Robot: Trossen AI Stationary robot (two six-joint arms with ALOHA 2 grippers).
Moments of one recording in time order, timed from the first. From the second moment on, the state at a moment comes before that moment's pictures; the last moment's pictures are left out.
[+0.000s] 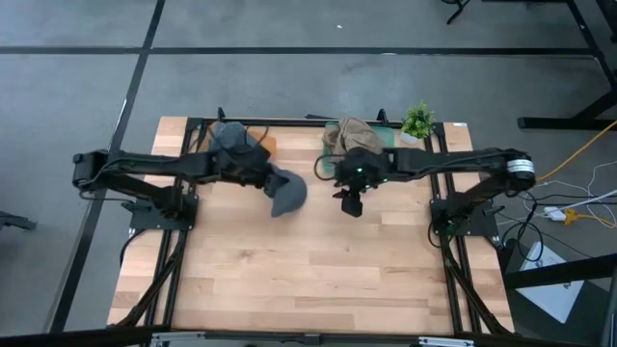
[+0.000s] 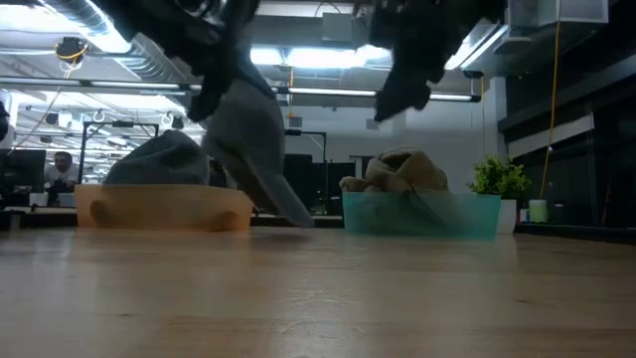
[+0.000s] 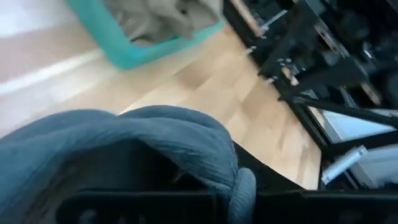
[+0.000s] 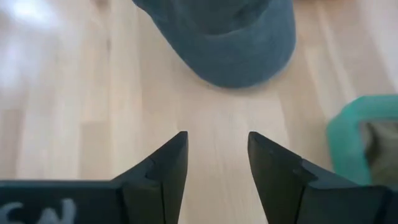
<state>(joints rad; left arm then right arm) 0.17 1.17 0.74 -0.08 0.02 -0.83 -0.11 1.45 1.13 -0.54 -0.06 0.08</state>
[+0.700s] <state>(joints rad) 0.48 0.86 0.90 -0.54 0.26 -0.08 -0.11 1.36 1.13 -0.48 -0.06 0.18</state>
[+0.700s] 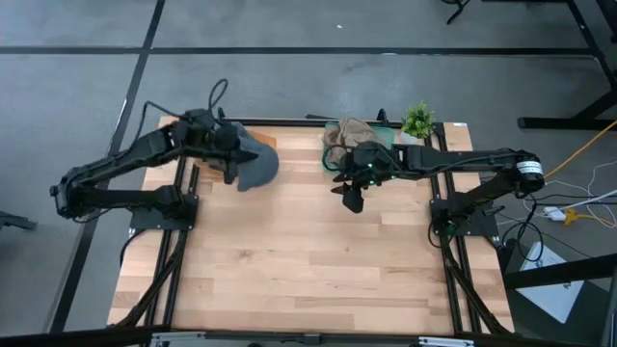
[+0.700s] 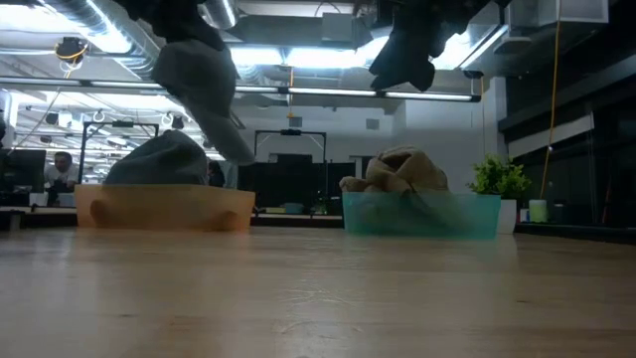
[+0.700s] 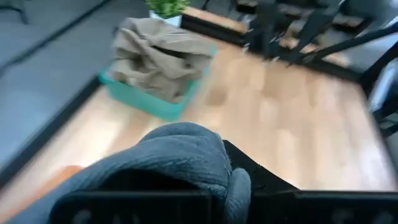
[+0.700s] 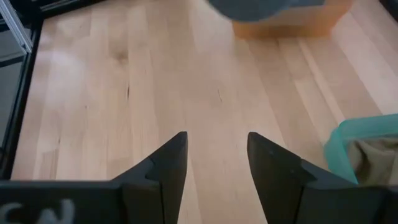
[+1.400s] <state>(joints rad) 0.70 0.91 0.96 -0.84 0.26 0.49 -0.14 1.36 1.13 -0.46 -0.02 0.17</state>
